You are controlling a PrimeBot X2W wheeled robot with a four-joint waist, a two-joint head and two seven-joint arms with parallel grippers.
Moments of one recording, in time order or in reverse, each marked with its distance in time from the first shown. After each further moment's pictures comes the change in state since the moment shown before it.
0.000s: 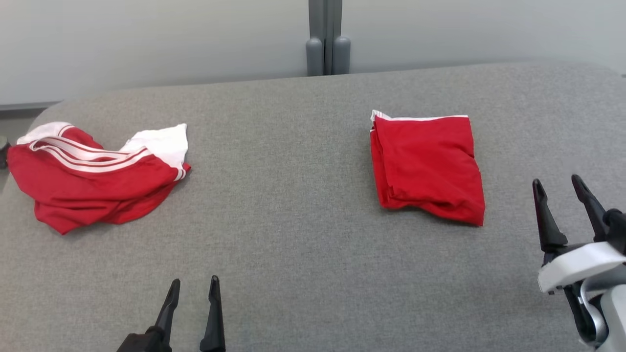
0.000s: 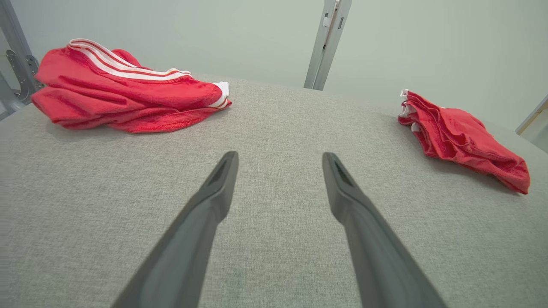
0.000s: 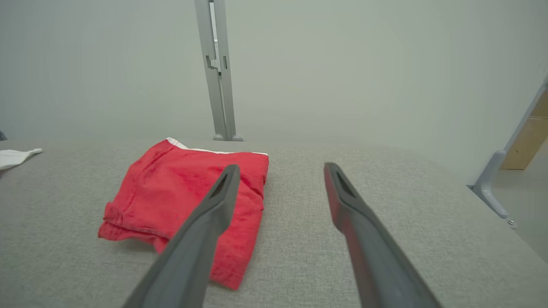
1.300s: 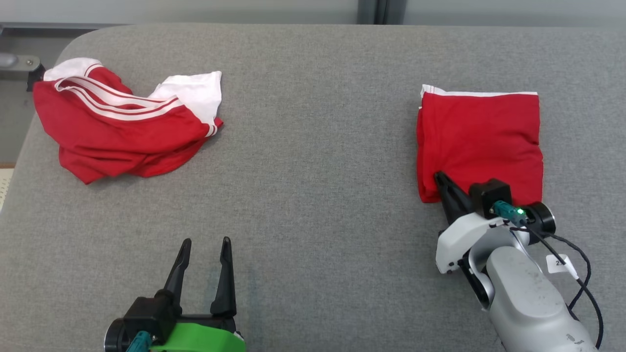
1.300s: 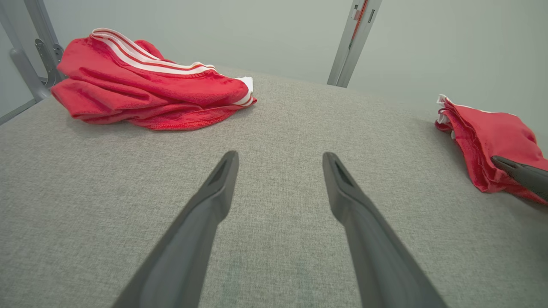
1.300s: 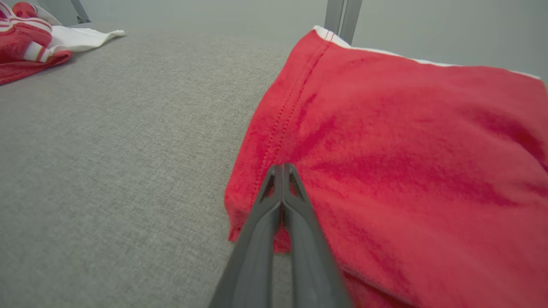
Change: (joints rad) left arm -0.123 0.000 -0.044 0.001 -0.007 0.010 0.000; right arm -0.324 0.238 0.160 0.465 -0.242 0.001 -0.011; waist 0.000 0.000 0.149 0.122
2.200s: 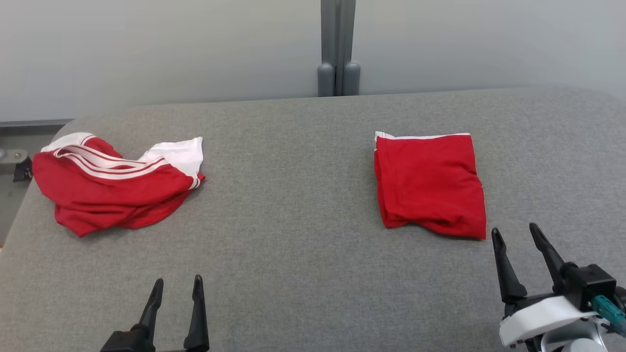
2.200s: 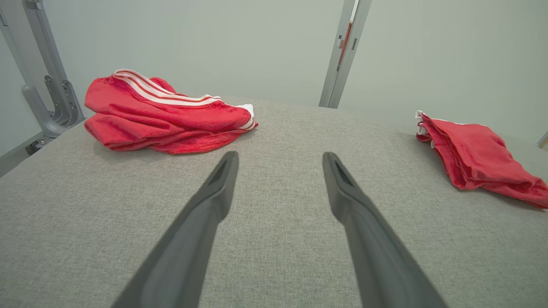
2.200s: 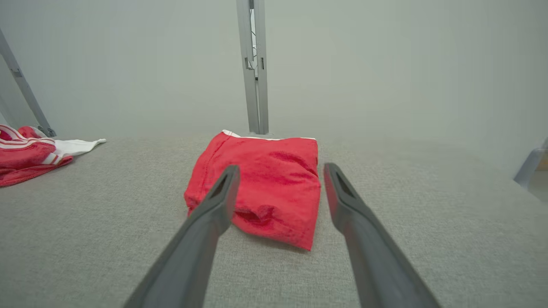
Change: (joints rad) left arm 0.107 0.000 0.123 0.041 0.048 -0.056 0.000; right arm 0.514 -0.062 -0.182 -0.597 0.099 0.000 0.000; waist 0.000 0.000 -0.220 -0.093
